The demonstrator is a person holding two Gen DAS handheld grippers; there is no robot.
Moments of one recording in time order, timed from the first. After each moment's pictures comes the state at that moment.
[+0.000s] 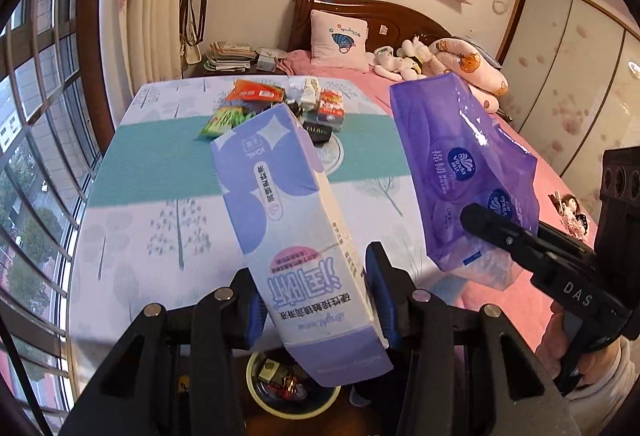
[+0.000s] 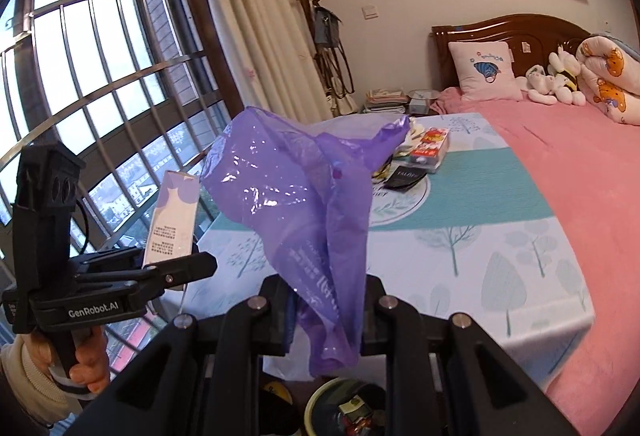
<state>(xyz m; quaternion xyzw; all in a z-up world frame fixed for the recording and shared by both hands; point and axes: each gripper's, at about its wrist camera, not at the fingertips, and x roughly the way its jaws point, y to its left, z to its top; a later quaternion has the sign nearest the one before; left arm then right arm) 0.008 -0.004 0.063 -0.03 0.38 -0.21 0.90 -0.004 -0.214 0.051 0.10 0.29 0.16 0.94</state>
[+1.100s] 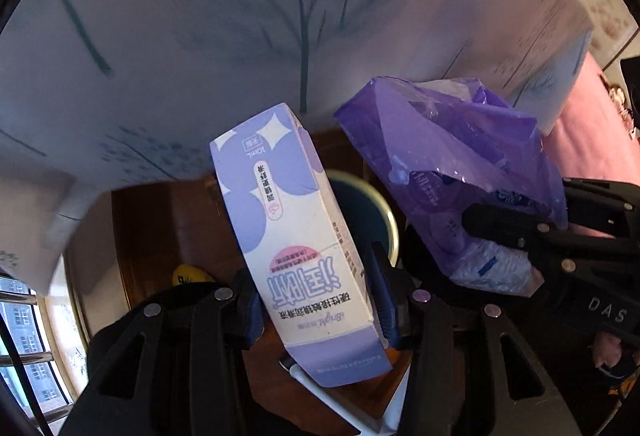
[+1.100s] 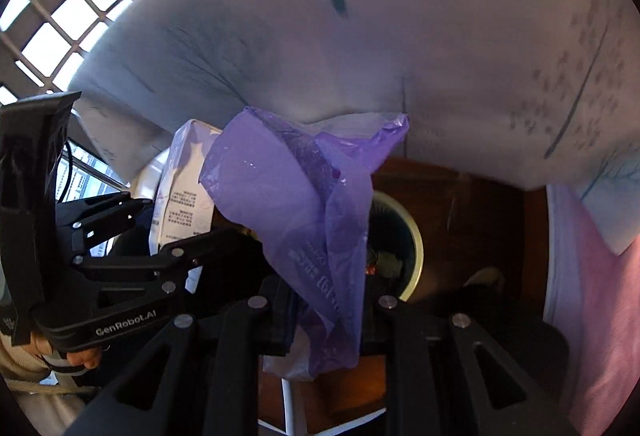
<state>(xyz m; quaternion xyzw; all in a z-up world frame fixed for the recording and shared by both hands) -0.006 -0.027 -0.229 0.06 0.59 -0.19 0.78 -0.024 -0.161 -0.212 0.07 0.57 0.14 0.81</state>
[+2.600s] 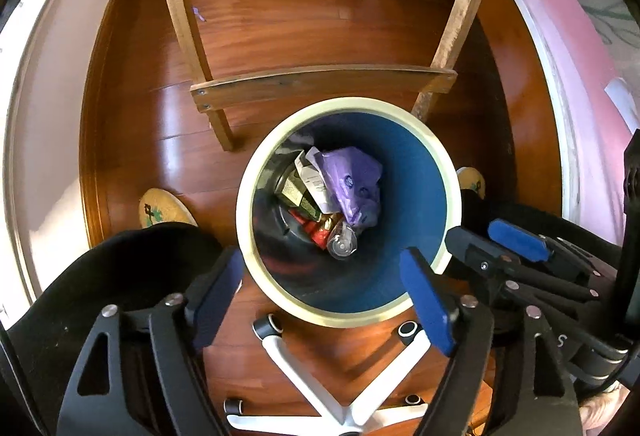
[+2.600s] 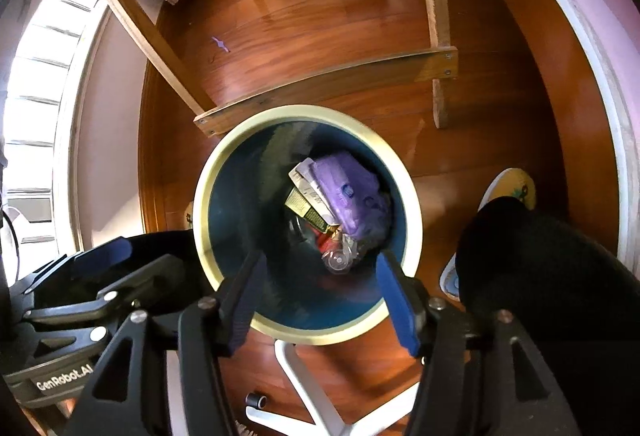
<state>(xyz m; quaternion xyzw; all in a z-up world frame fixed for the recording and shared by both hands) 0.055 -0.030 -0.378 0.00 0.72 -0.09 0.69 0.040 -0.185 -0.400 0.17 0.69 0.03 0.70</state>
